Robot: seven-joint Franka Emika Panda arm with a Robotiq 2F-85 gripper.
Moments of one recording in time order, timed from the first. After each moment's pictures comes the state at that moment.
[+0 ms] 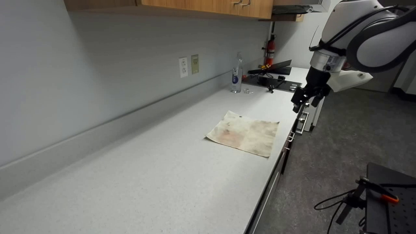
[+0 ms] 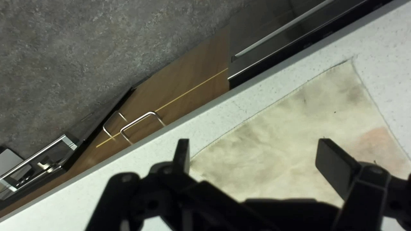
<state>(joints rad) -0.24 -0.20 0.00 -2.58 -0.26 2.57 0.44</state>
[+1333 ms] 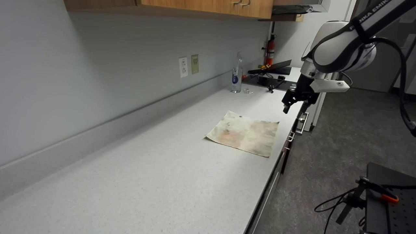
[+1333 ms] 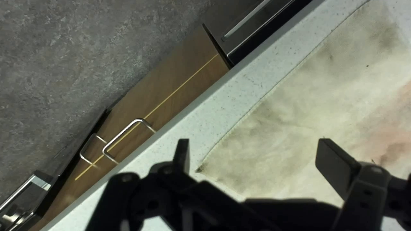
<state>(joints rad) -0.24 0.09 -0.13 -2.40 0.11 2.65 0.13</state>
